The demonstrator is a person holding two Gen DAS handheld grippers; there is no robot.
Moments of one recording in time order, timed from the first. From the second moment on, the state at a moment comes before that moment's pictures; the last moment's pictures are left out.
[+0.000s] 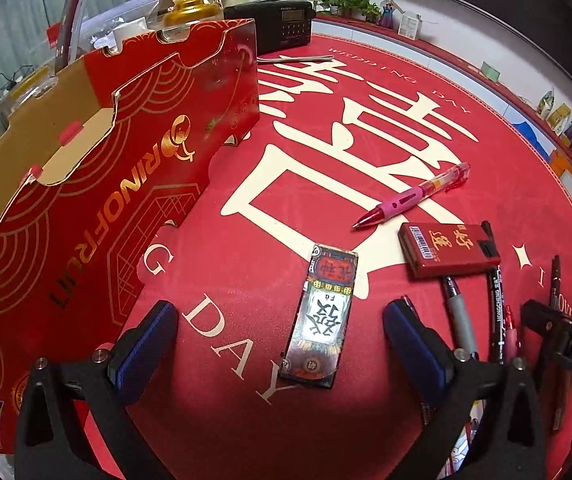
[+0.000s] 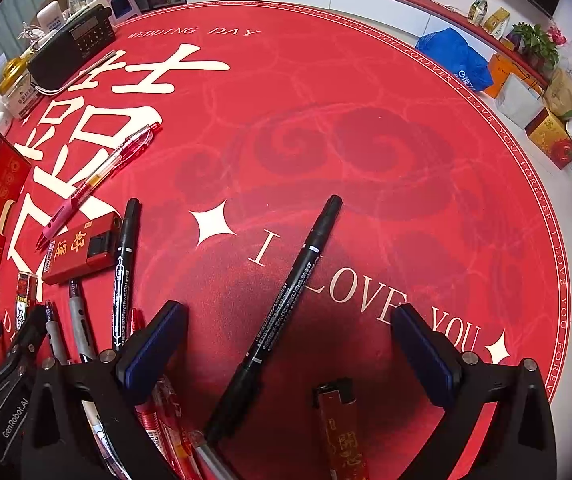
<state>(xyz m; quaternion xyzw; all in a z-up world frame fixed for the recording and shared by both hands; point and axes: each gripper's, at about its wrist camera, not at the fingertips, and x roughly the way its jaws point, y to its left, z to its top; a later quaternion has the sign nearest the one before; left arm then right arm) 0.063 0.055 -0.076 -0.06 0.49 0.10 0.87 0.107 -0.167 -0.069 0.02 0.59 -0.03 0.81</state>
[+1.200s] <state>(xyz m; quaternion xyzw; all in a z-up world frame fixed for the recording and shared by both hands) -0.004 0.020 -0.005 -0.01 0.44 0.00 0.90 0.015 -0.188 -0.004 0.12 0.48 0.09 0.86</state>
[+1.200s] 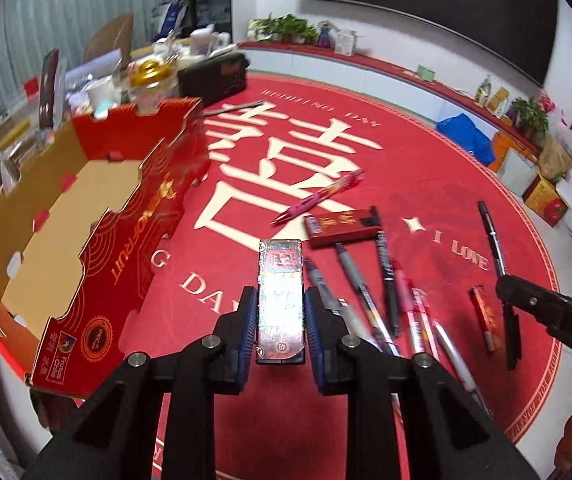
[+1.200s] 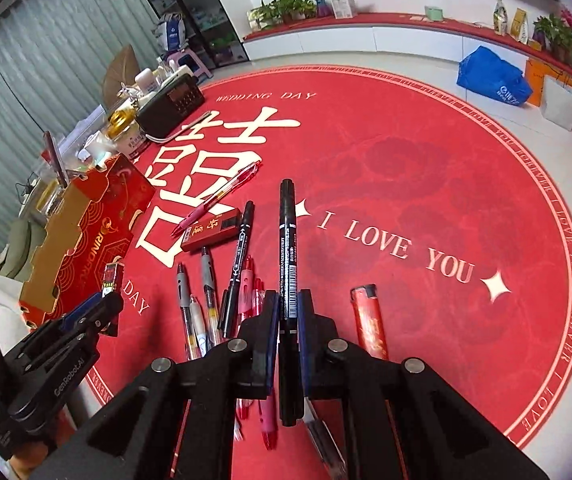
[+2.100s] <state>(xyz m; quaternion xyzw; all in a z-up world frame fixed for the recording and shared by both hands) -0.051 0.038 0.036 -0.01 0.38 0.03 0.92 -0.022 -0.171 0.030 0.12 0.44 0.10 0.88</state>
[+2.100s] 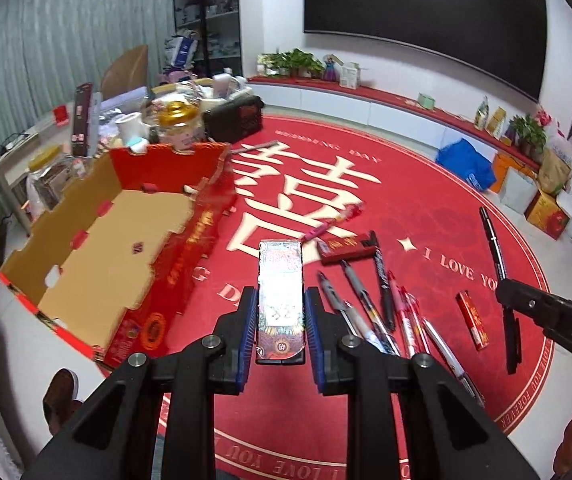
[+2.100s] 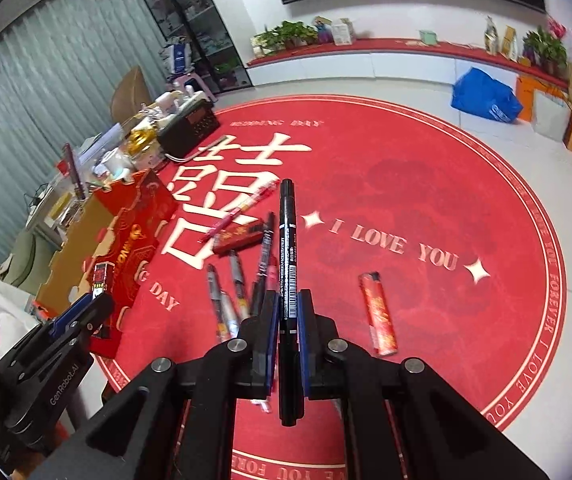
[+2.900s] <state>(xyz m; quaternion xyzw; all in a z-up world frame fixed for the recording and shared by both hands) -0.040 0.178 0.082 -0.07 0.34 0.18 0.92 0.023 0.010 0.084 0.03 0.42 0.29 0.86</state>
